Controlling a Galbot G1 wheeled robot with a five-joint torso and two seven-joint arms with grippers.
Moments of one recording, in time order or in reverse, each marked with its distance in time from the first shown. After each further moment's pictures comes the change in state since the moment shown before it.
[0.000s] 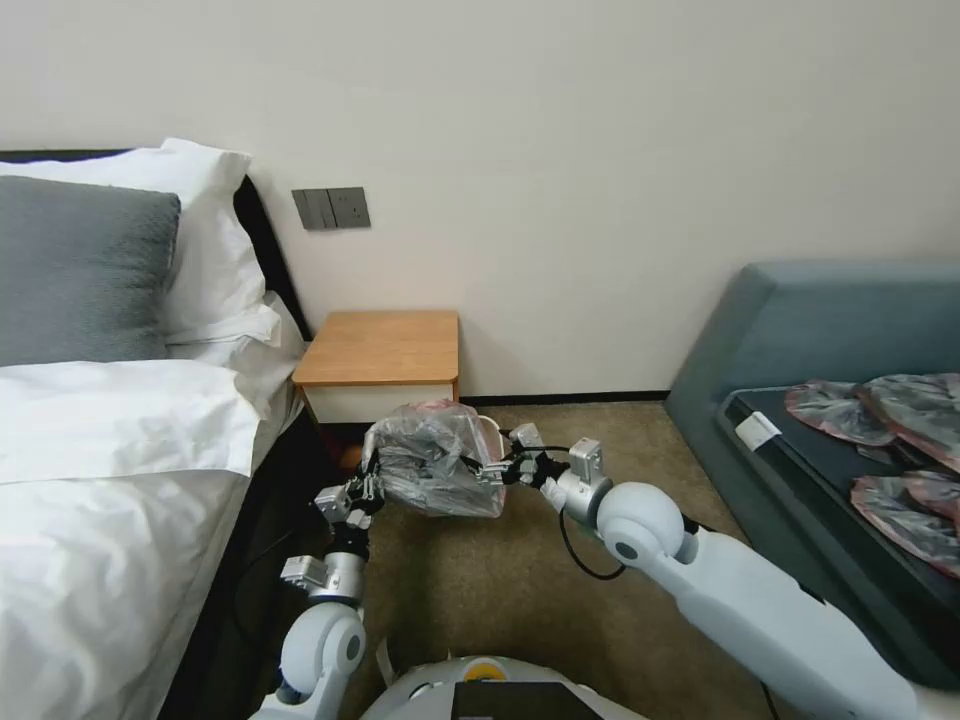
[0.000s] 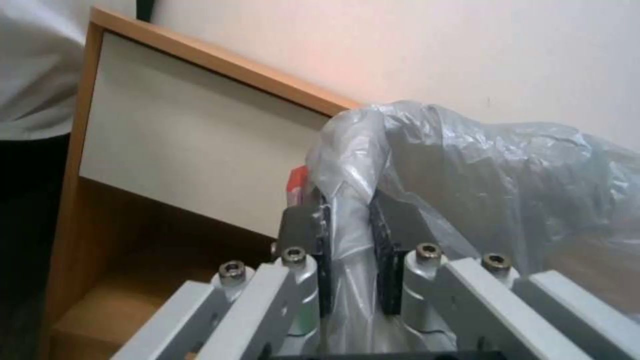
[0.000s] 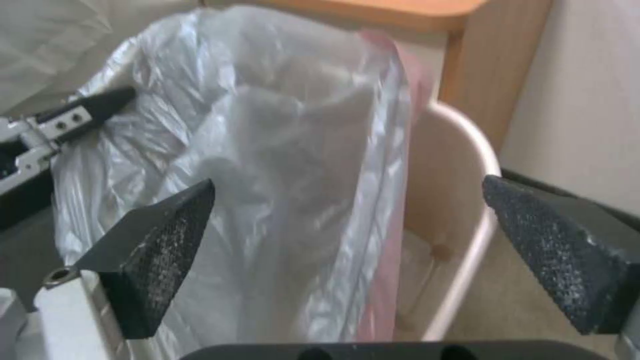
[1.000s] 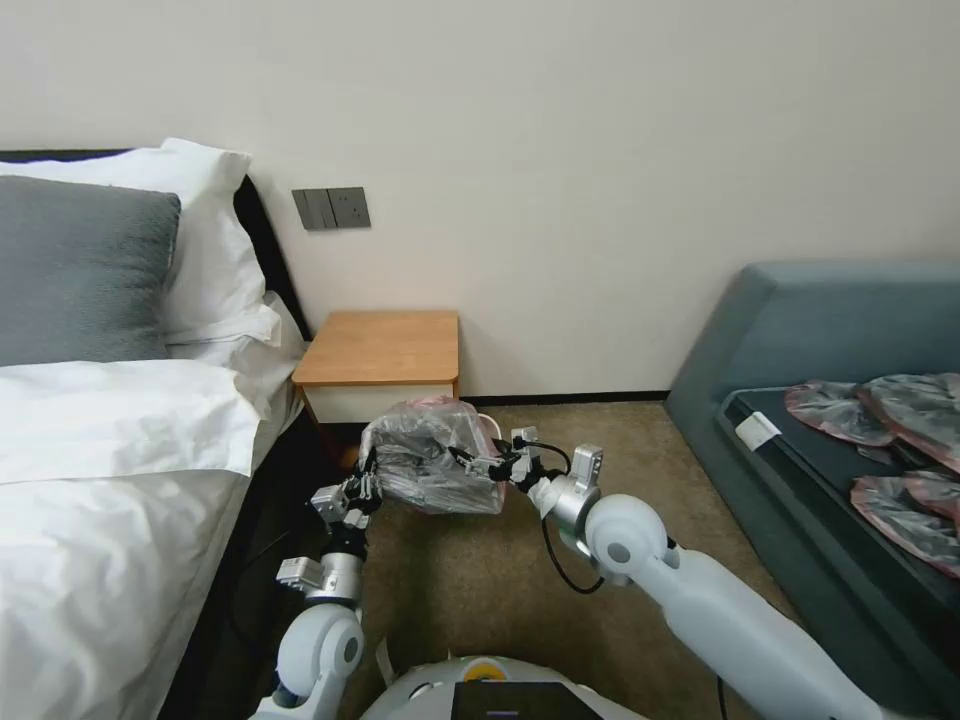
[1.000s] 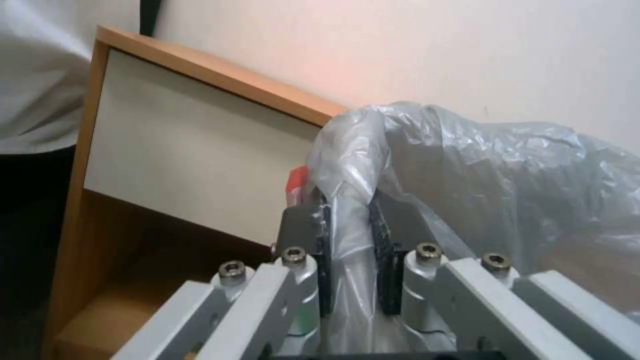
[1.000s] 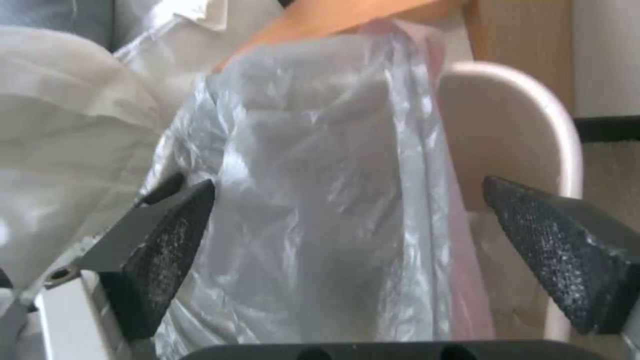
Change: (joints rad) left arm 0.009 0.005 -0.007 -0.016 -0.002 -0.008 -0.002; right arm -0.109 0.111 0.063 -0.028 0.276 0.130 0.060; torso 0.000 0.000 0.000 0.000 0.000
